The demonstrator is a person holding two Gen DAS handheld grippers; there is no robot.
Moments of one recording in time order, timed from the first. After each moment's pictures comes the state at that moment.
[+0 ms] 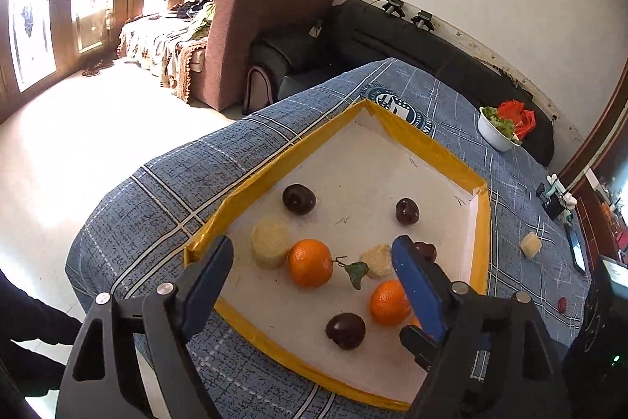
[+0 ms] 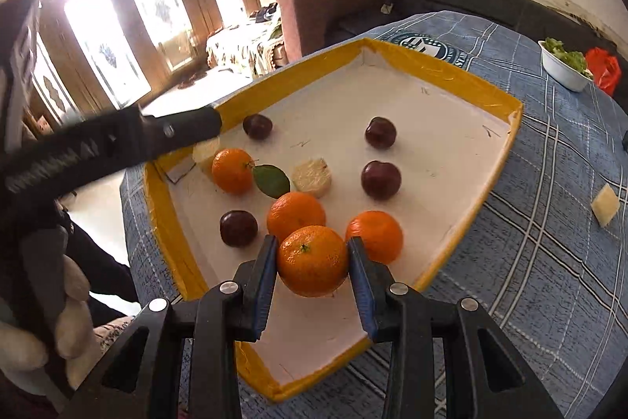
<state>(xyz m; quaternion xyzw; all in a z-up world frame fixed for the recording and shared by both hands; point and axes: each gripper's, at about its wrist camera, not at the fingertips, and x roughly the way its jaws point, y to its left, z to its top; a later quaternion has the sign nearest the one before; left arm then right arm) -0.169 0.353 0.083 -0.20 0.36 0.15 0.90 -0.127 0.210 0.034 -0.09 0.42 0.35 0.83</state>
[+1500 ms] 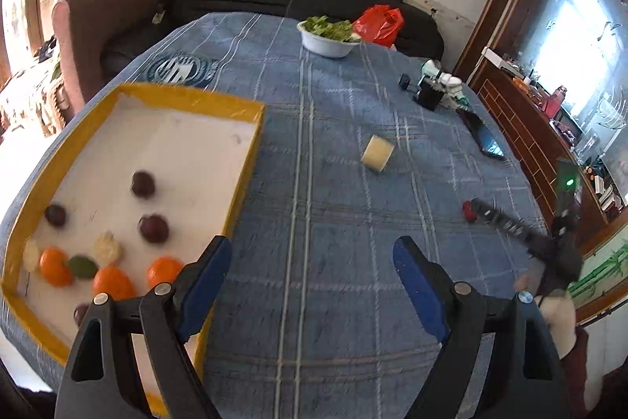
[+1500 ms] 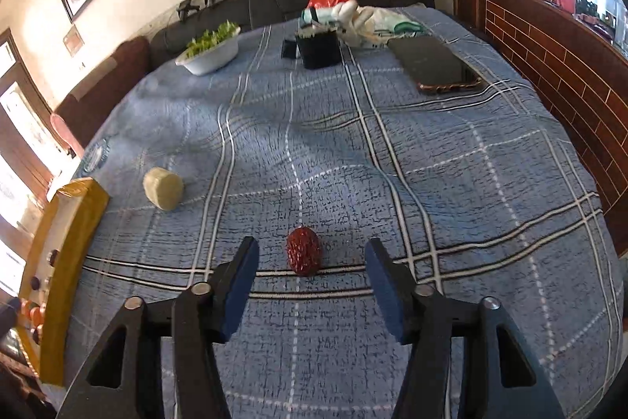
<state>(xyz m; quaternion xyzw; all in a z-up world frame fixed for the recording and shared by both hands) -0.092 0.147 0.097 -0.08 0.42 -0.09 0.90 -0.053 -0.148 0.030 0.12 0.42 0.00 0.90</state>
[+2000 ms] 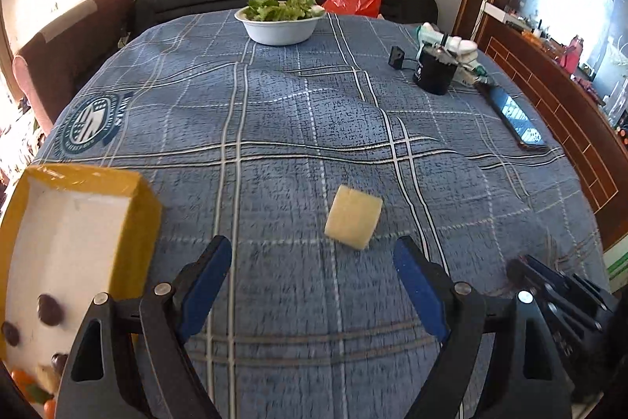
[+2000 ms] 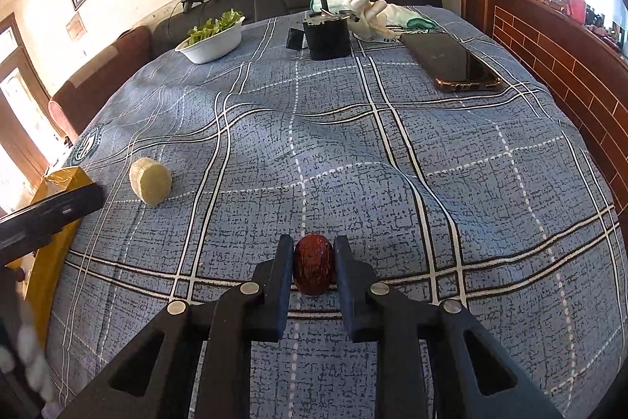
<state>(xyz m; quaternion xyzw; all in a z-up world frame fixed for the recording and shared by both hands) 0.044 0.046 0.044 0.01 0.45 -0.09 0.89 -0.042 -0.142 0.014 0.10 0.42 0.01 0.90</state>
